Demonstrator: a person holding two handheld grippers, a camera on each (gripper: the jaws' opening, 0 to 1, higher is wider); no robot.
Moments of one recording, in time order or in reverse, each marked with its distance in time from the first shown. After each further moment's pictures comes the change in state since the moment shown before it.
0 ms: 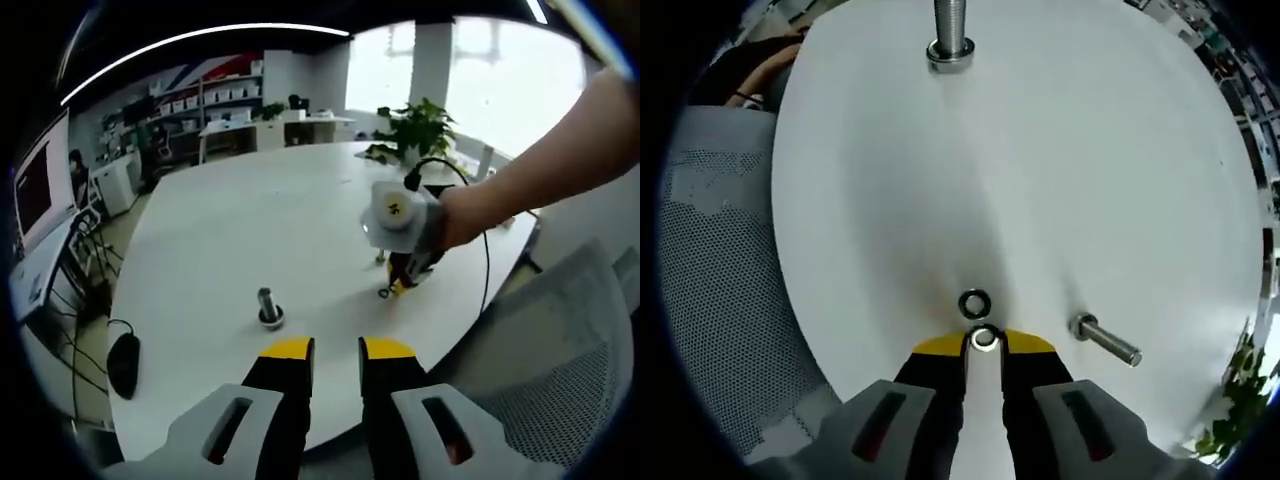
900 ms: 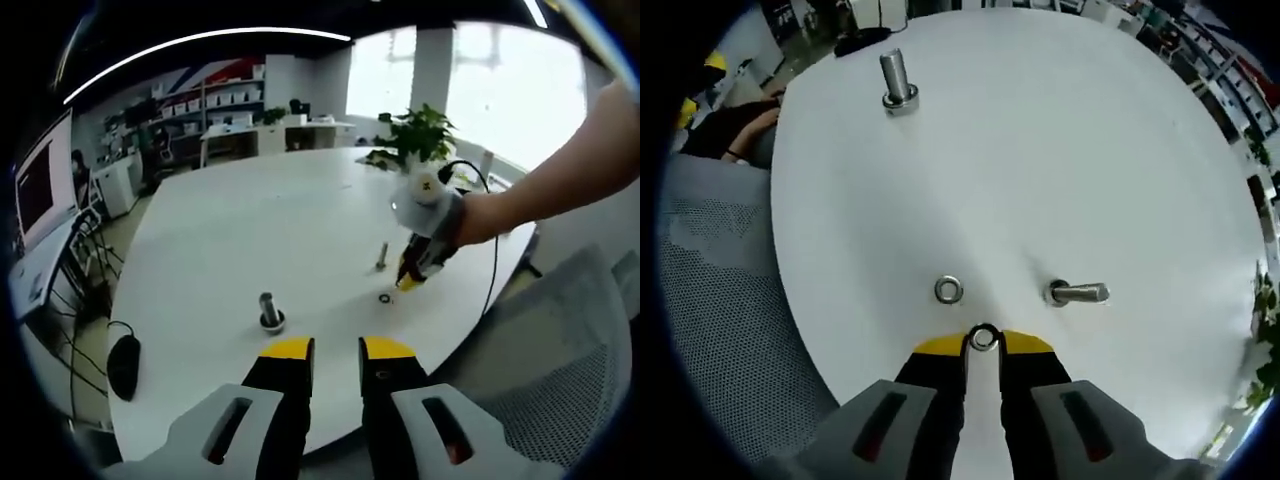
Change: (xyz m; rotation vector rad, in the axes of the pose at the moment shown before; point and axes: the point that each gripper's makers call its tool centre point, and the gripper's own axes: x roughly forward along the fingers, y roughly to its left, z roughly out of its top) left arm -0.001 0.000 0.005 -0.004 -0.022 -0.005; right arm -0.019 -0.023 -0.015 0.223 -0.174 -0.007
